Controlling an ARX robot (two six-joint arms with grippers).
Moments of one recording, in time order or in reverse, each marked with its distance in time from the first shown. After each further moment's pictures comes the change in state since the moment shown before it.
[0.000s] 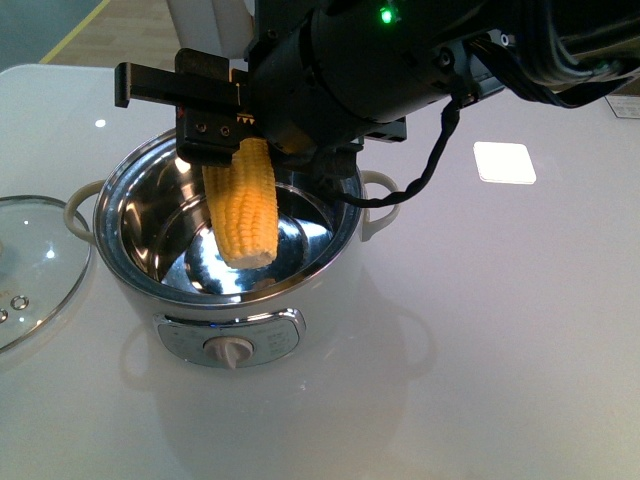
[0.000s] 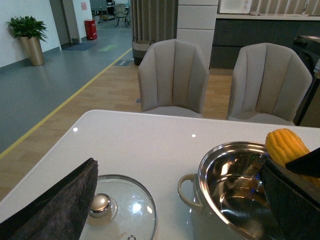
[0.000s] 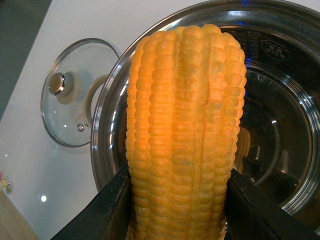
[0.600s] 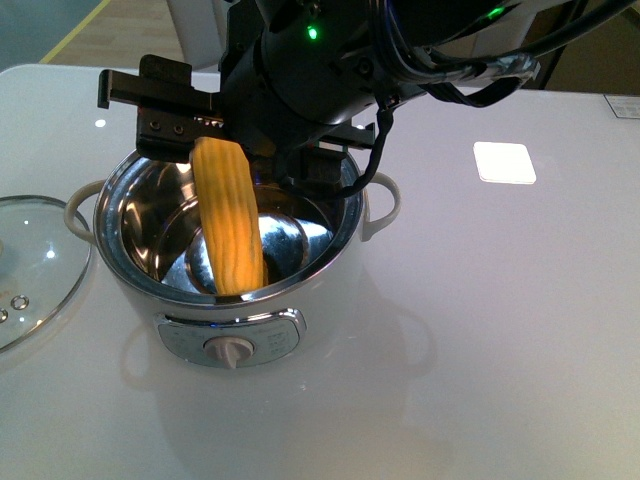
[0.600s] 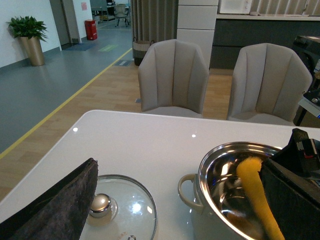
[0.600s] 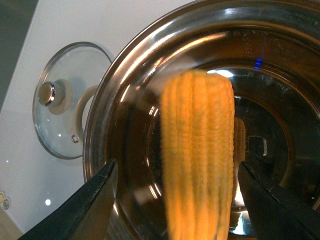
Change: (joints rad) left arm 0.000 0.000 0.000 0.000 0.000 0.000; right arm 0.010 0.108 0.122 -0.043 0.026 0.062
